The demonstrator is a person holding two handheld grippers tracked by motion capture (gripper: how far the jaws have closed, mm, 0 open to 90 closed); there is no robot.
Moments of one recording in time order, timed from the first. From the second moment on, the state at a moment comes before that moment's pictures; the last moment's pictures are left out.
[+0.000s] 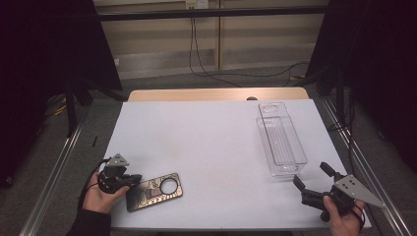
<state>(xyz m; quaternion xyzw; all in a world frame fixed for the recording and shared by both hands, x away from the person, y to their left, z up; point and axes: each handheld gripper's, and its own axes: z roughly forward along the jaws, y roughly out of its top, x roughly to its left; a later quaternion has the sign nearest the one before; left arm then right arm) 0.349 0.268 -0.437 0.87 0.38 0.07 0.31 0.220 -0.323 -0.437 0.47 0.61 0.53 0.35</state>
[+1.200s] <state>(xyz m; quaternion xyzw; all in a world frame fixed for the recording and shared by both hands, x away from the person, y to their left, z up) 0.335 0.278 -0.412 0.80 0.41 0.19 0.40 0.220 -0.324 -0.436 0.47 0.61 0.53 0.35</state>
